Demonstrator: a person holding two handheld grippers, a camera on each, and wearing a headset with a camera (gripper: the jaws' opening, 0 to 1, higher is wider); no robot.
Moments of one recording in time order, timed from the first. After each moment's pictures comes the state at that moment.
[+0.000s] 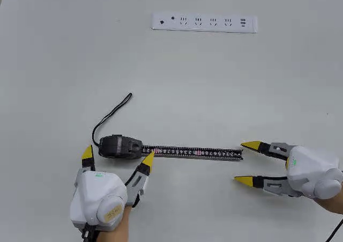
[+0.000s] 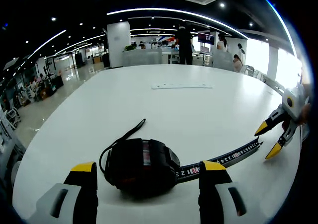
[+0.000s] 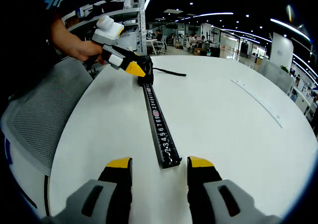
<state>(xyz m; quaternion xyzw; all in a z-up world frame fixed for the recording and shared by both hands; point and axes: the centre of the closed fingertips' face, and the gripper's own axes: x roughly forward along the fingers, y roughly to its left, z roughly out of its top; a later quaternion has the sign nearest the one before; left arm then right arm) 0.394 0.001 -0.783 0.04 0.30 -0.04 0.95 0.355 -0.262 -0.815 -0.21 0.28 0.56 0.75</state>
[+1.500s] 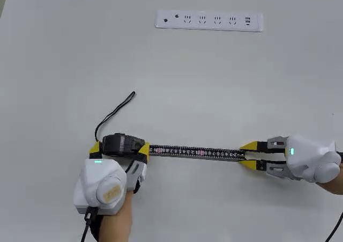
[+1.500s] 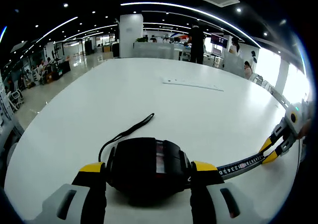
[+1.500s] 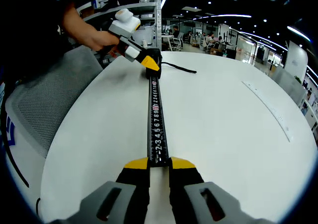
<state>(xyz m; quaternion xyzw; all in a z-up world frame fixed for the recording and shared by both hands) 0.405 0.013 -0.796 -0.02 0.33 -0.01 0.94 0.364 -0.261 -0.826 -0.24 0.27 0.61 0.70</state>
